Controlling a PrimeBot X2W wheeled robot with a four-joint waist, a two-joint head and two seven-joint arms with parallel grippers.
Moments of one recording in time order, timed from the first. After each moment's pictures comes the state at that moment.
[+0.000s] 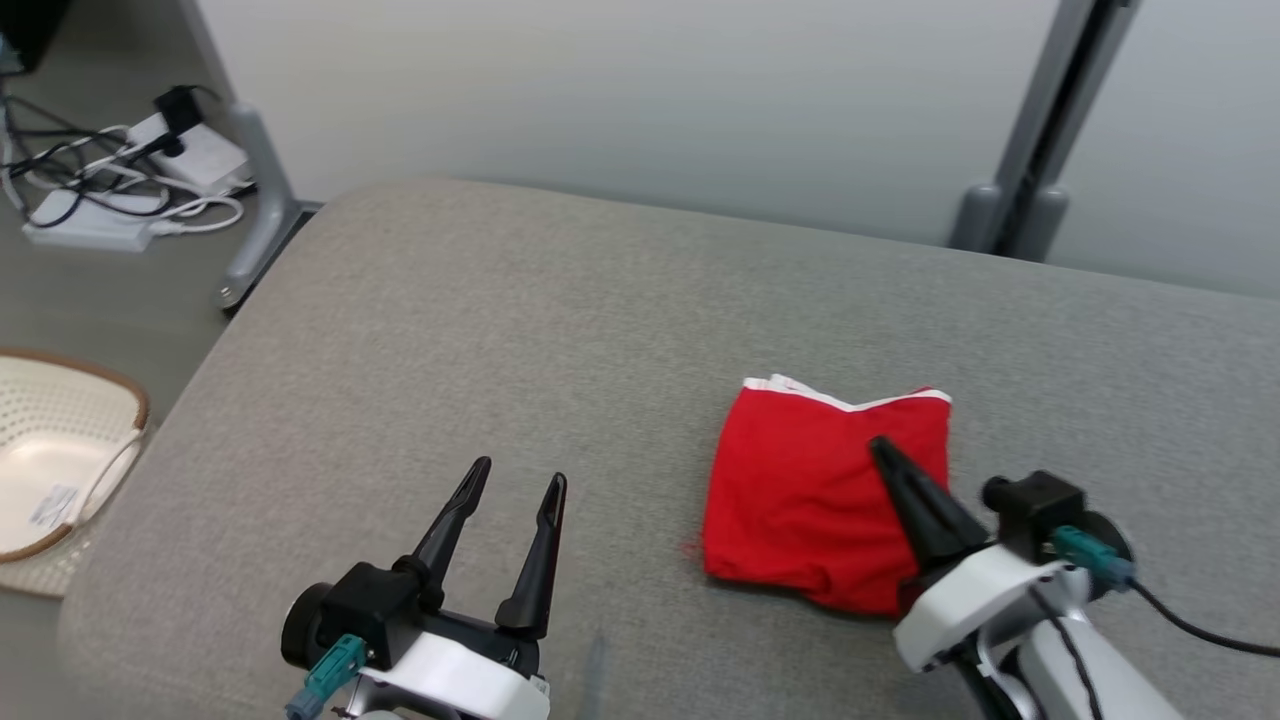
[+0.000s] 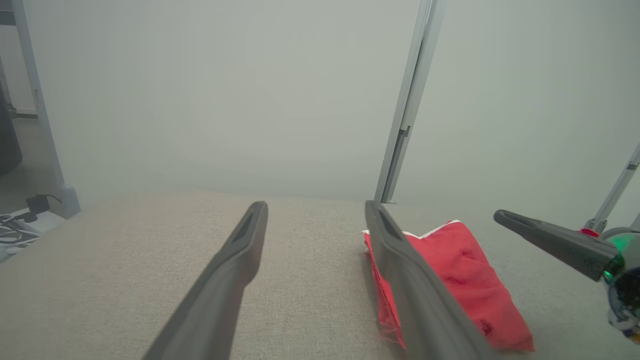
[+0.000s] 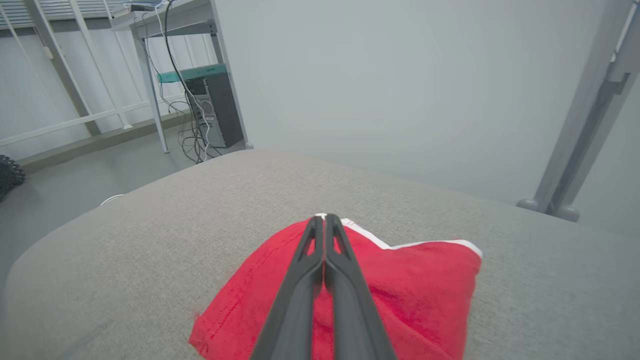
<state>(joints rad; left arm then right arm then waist) -0.07 0.05 -0.31 0.18 -0.29 -0.07 -0.26 -0.33 -0.13 0.43 0.53 0.34 0.13 -0.26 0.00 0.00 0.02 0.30</state>
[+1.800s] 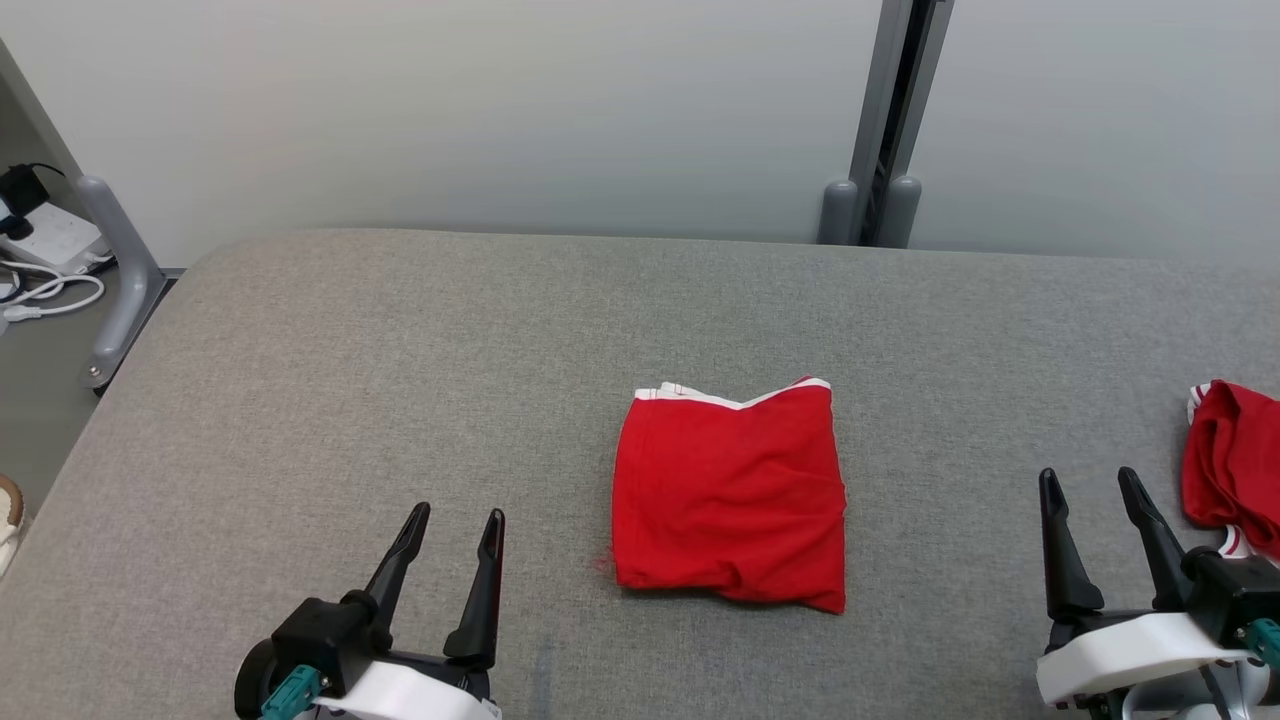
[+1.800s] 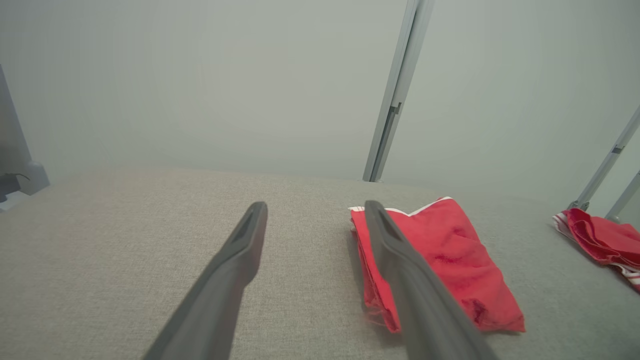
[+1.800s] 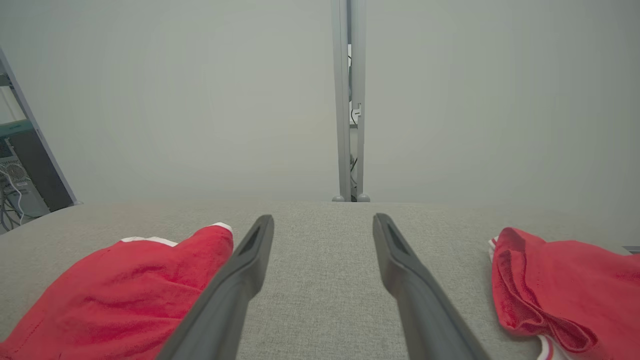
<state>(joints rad) -0.01 0.05 -0.21 0.23 -0.29 -0.06 -0.26 -0.07 -0.05 -0.06 0.28 0.14 0.13 -0.26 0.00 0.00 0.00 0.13</state>
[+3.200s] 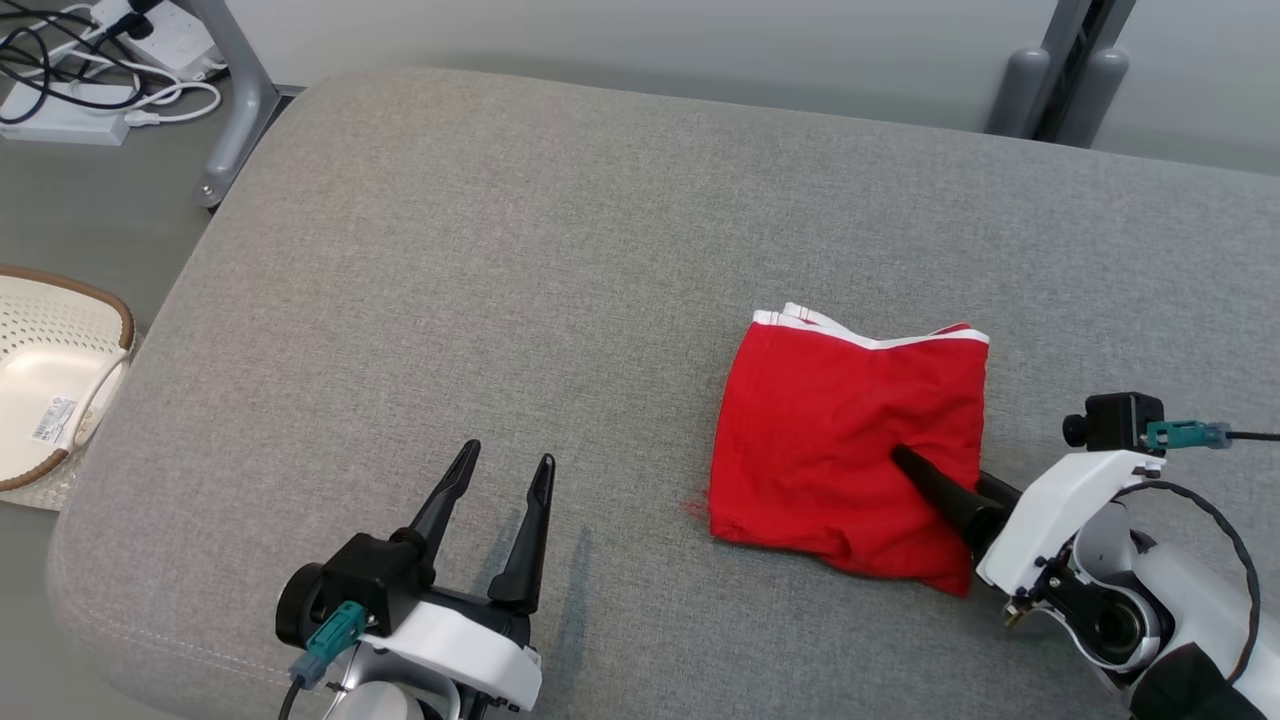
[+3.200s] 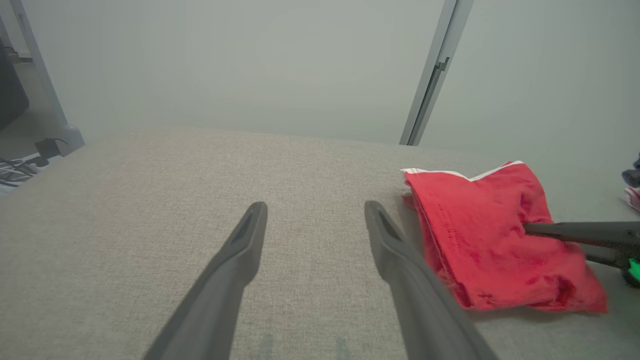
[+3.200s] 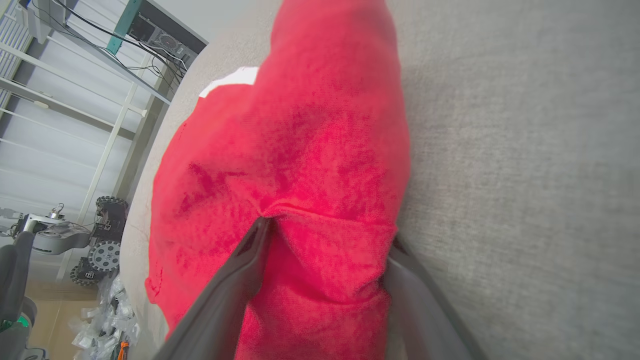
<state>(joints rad) -0.13 0.05 -0.29 0.27 -0.29 -0.06 -0.26 -0.49 -0.39 0.69 0.55 1.25 0.13 0.12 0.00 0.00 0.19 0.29</state>
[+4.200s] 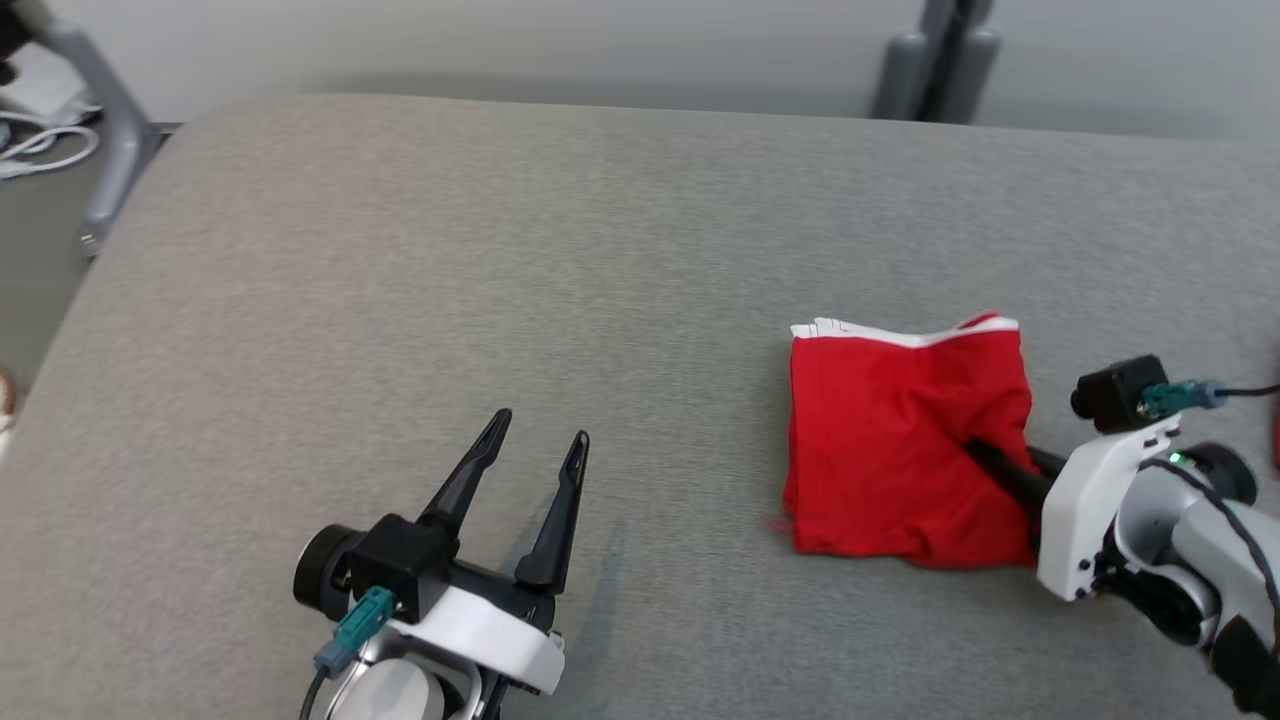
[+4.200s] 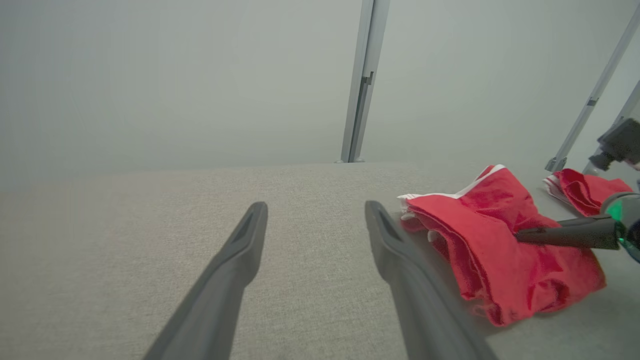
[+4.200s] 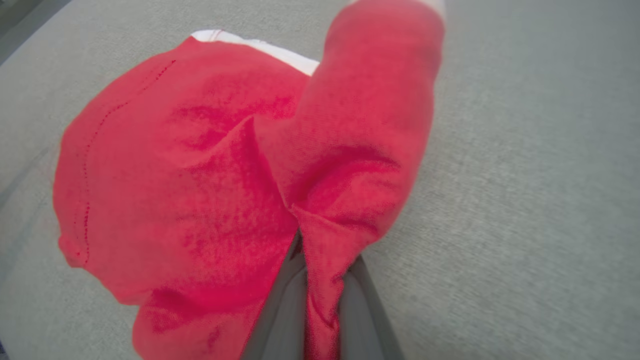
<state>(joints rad) -0.16 0.05 -0.33 0.21 -0.24 -0.06 -0.26 -0.70 -0.58 1.09 0.59 1.10 0.13 0.02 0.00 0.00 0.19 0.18</state>
